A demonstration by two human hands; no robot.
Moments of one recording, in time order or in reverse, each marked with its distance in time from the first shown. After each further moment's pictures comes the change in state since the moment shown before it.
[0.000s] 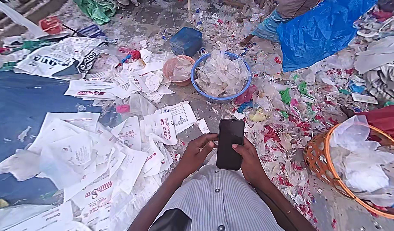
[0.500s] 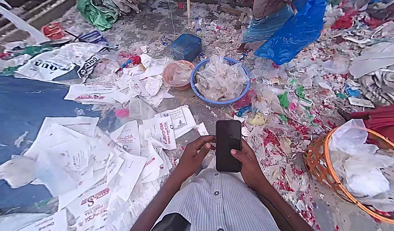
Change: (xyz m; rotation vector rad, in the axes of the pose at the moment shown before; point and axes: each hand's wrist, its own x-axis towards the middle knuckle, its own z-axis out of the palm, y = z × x) left_hand 0.002 0.005 -0.006 -0.010 0.037 0.009; right_hand 0.002 -0.003 0.000 -0.001 -0.119 -0.064
